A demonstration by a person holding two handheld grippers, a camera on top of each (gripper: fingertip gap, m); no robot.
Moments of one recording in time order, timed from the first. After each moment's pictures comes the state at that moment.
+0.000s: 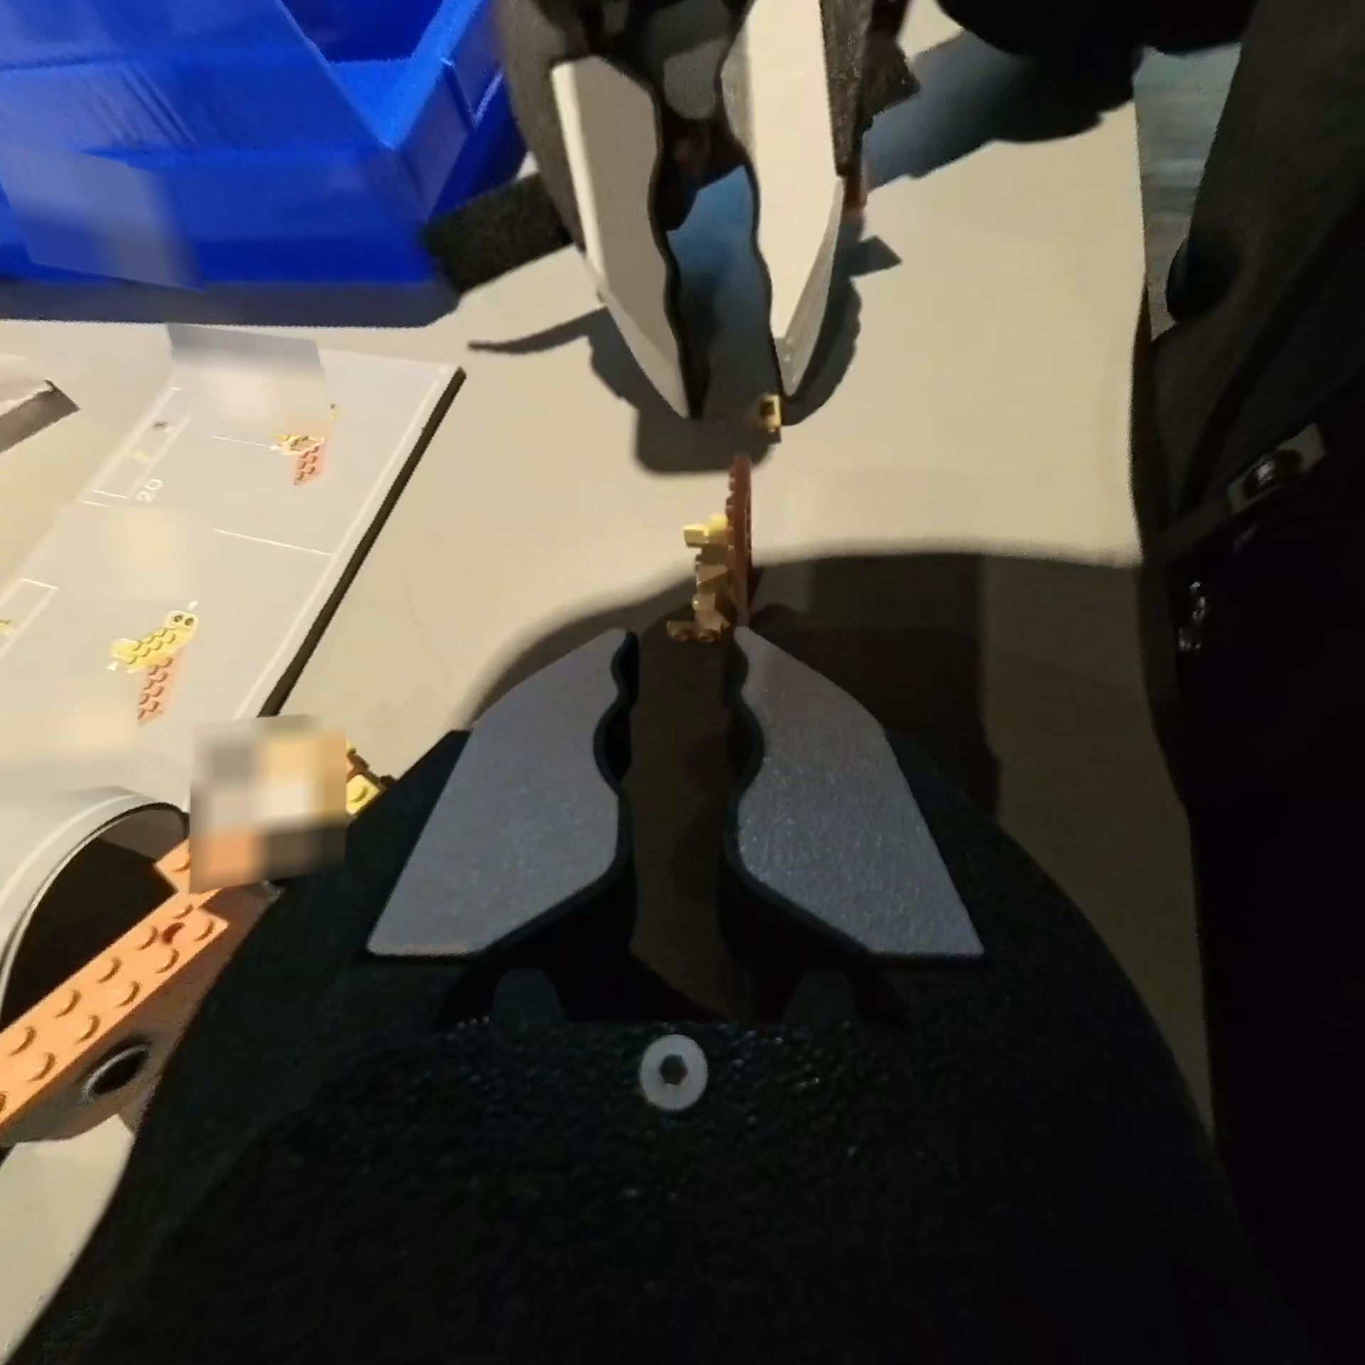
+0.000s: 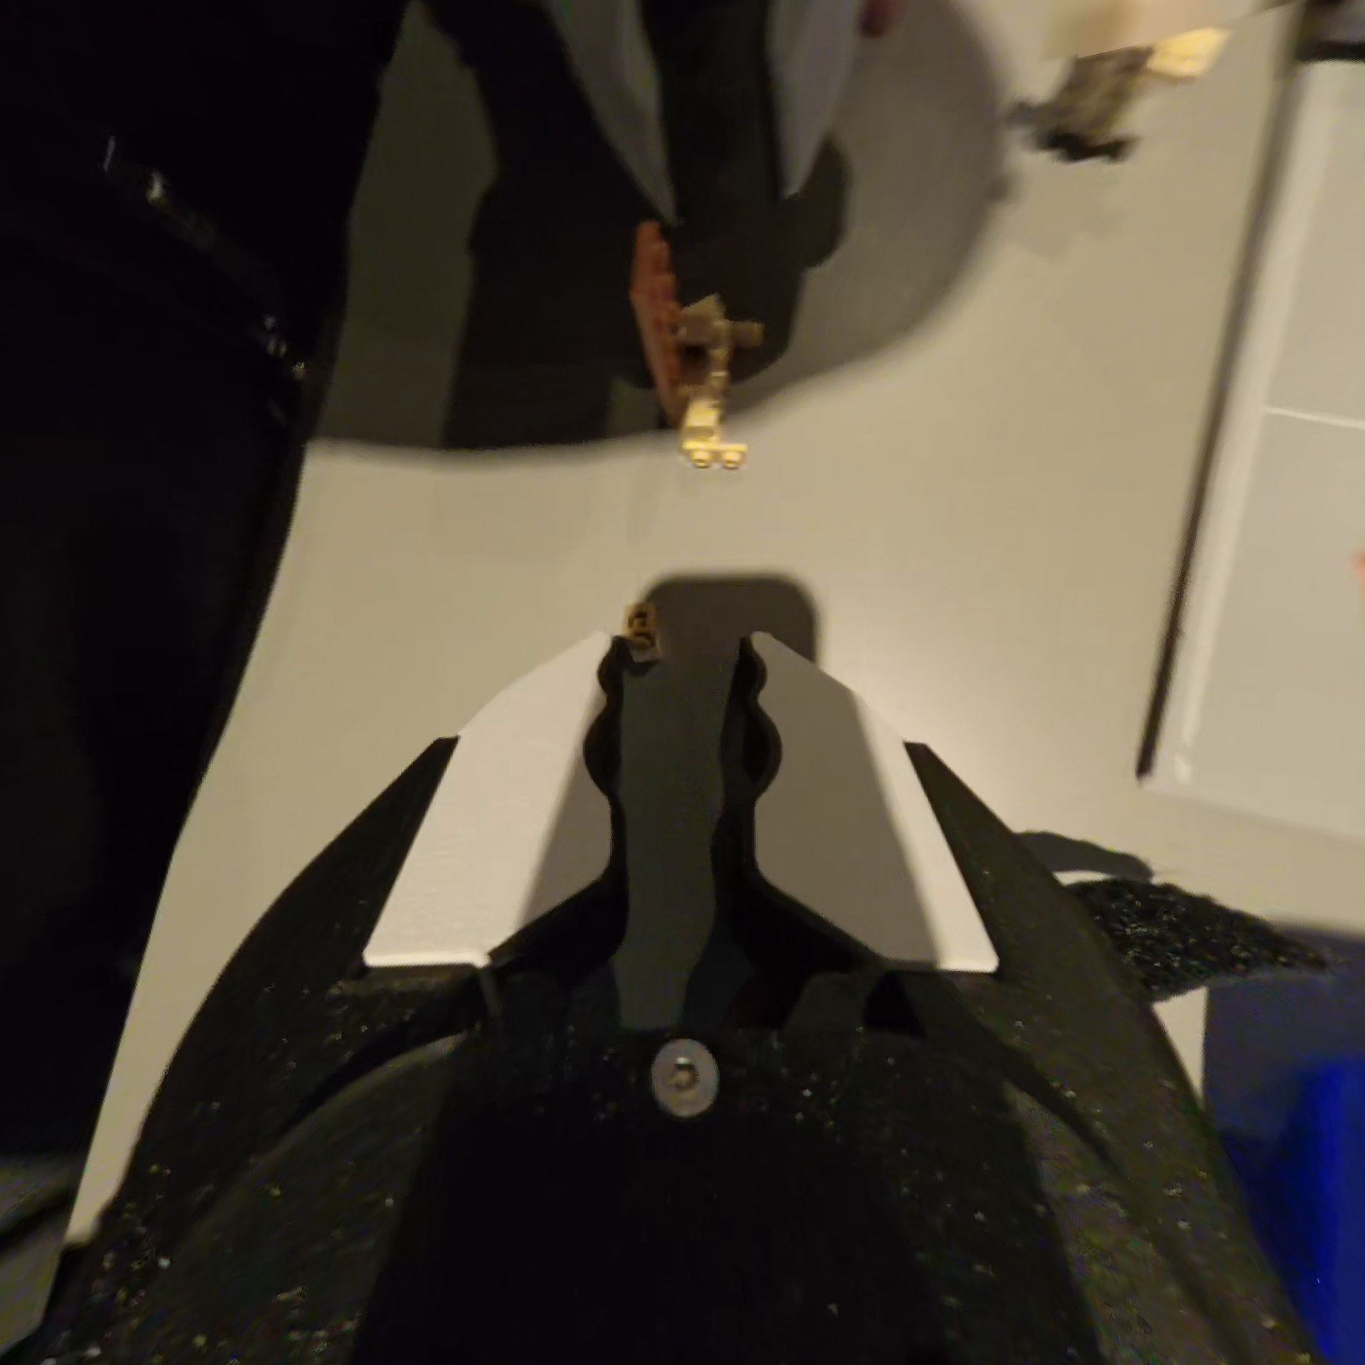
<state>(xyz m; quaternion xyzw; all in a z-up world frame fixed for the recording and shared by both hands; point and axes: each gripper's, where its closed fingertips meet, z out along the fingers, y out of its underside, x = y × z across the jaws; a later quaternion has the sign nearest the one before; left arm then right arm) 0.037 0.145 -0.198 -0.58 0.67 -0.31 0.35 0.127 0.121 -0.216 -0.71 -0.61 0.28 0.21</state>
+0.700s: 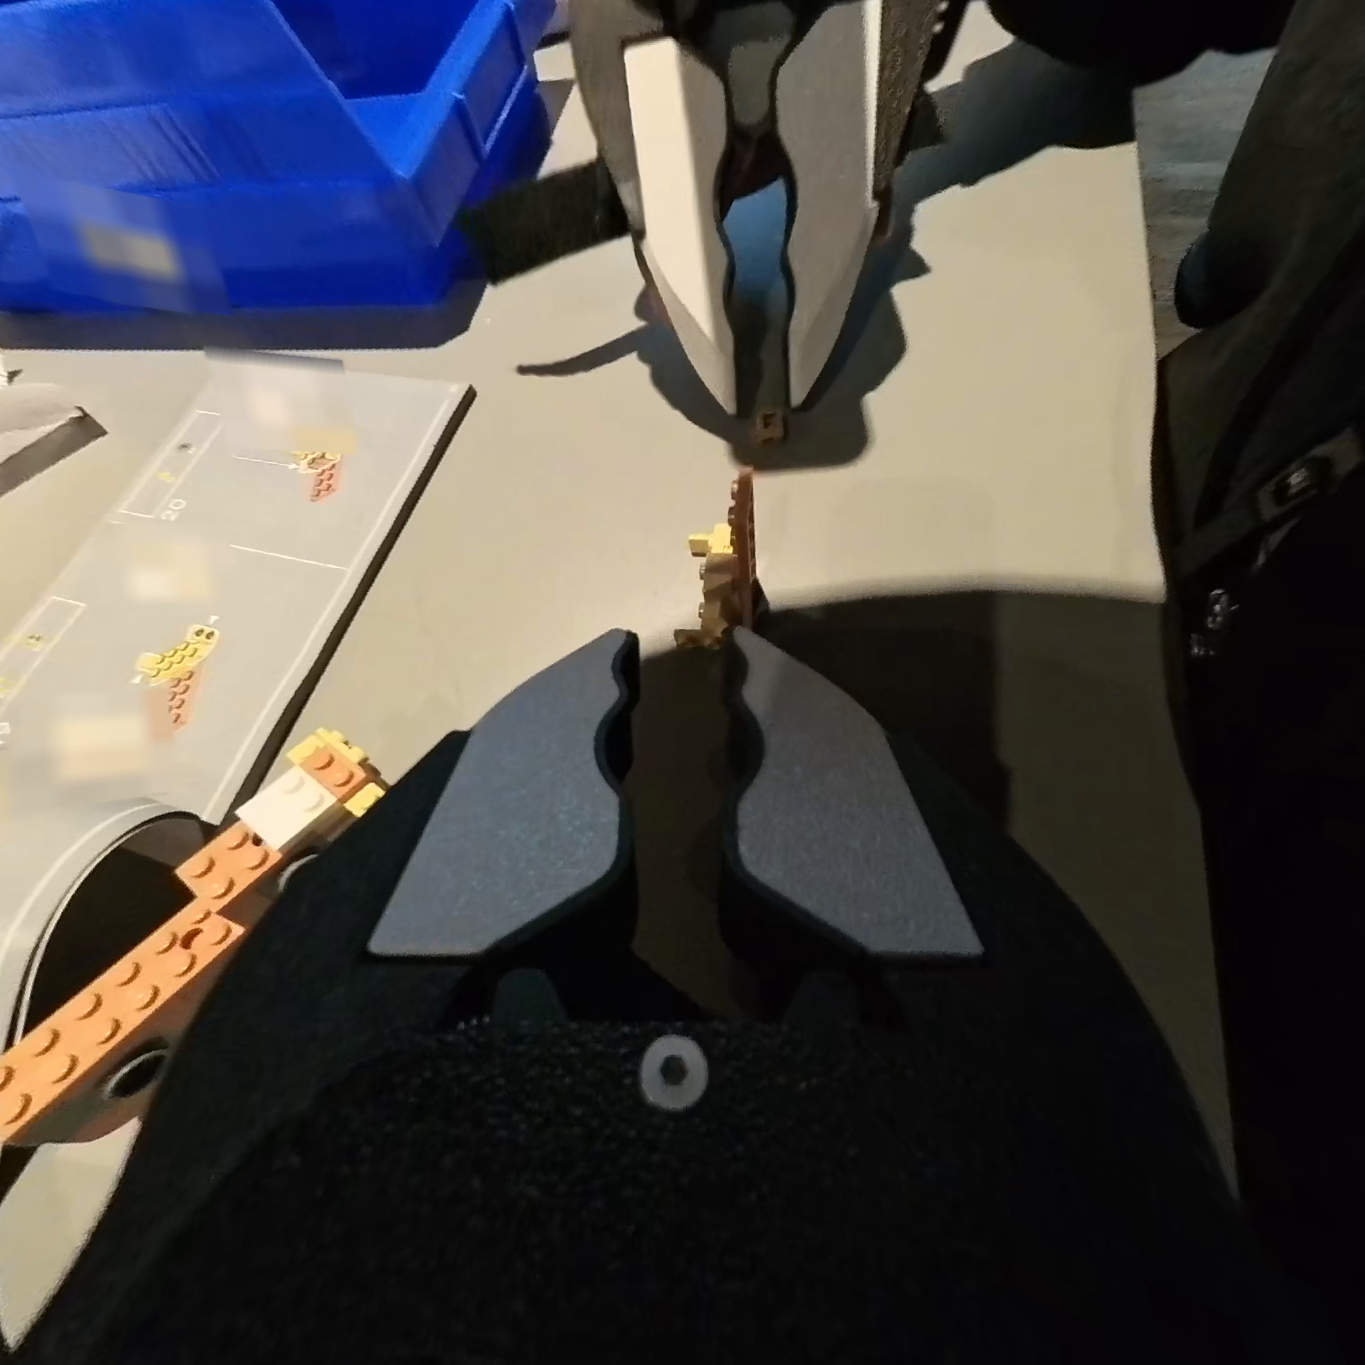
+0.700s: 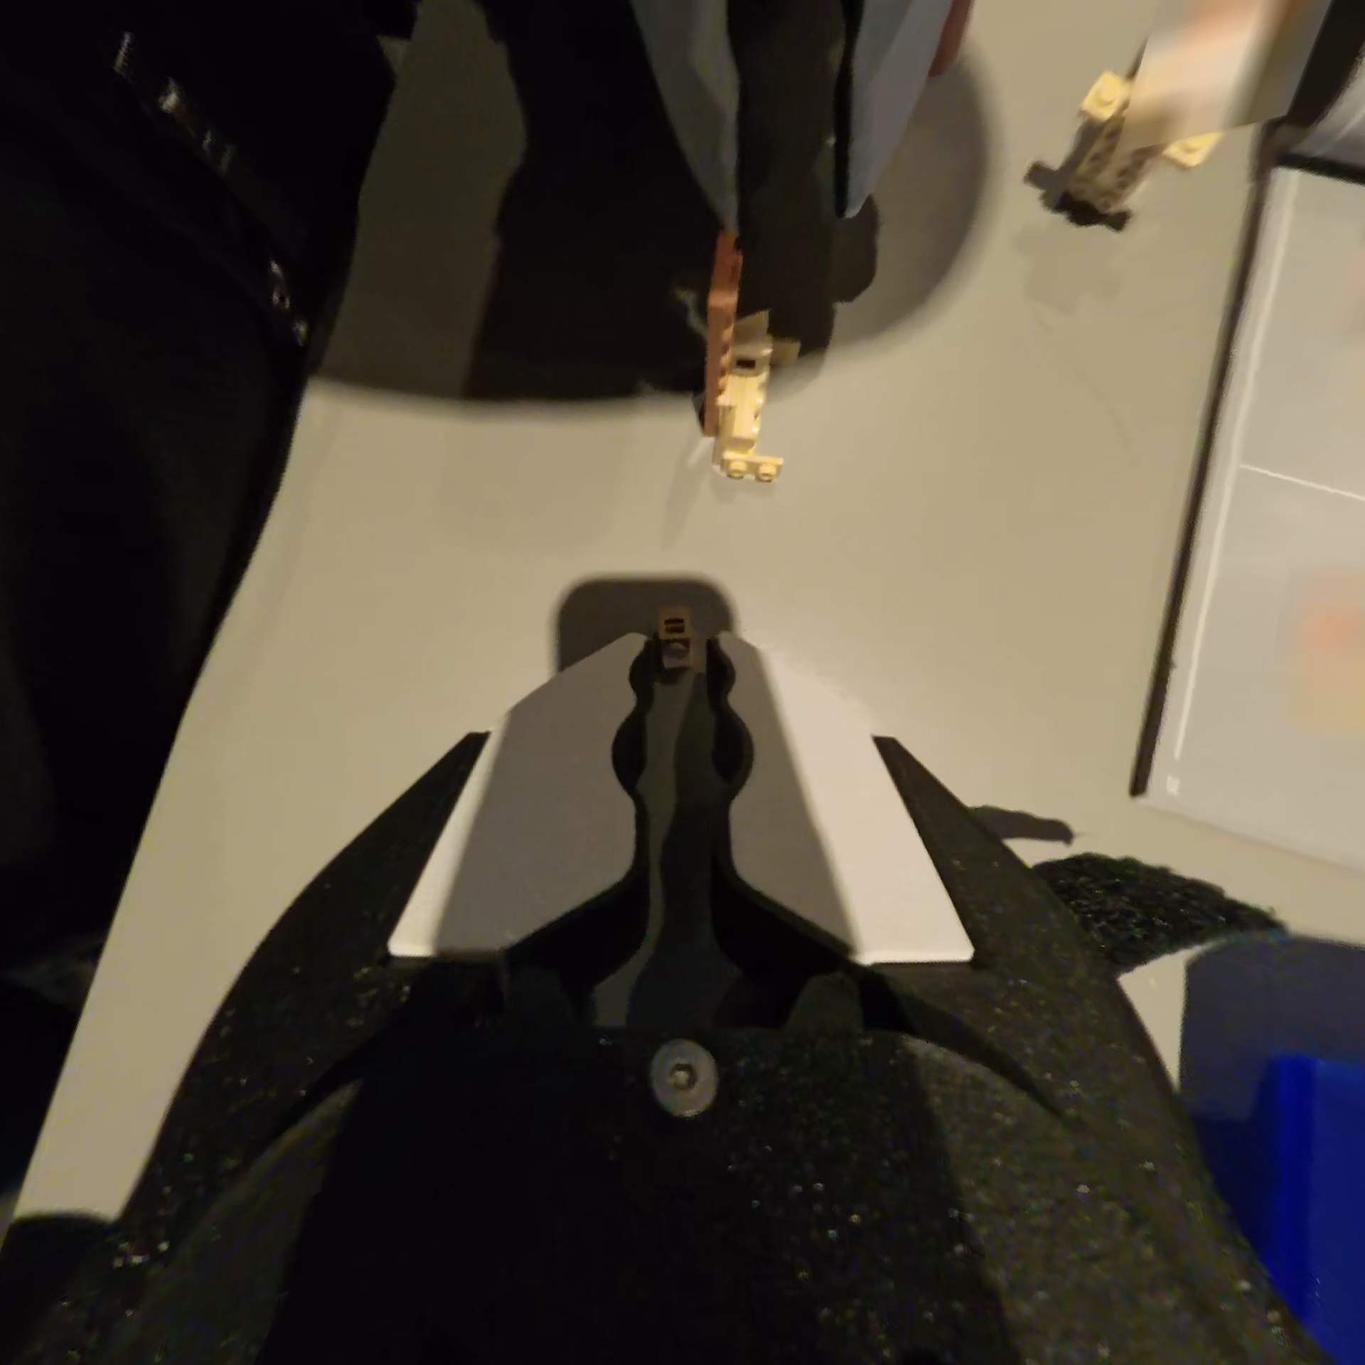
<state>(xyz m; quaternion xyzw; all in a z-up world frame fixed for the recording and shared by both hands) 0.038 0.146 -0.195 -0.57 0.67 -0.31 0.36 0.125 0.113 -0.215 -0.69 -0.63 0.24 0.25</state>
